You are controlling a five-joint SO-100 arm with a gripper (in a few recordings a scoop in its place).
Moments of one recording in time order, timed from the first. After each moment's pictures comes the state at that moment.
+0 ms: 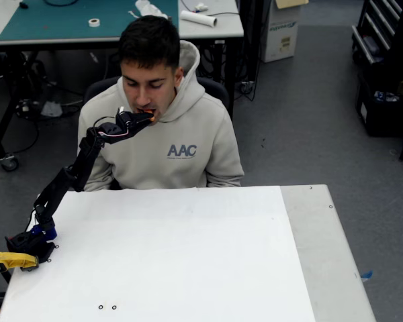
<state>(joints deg) 11.2 48.6 -14.4 58.9 -70.1</state>
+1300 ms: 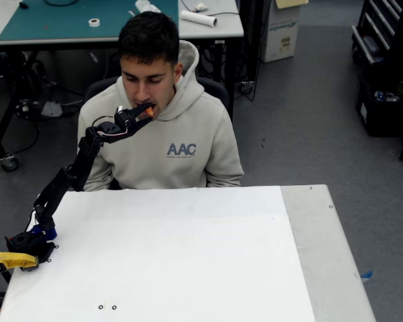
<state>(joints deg) 12.0 49.6 -14.5 58.9 -71.0</state>
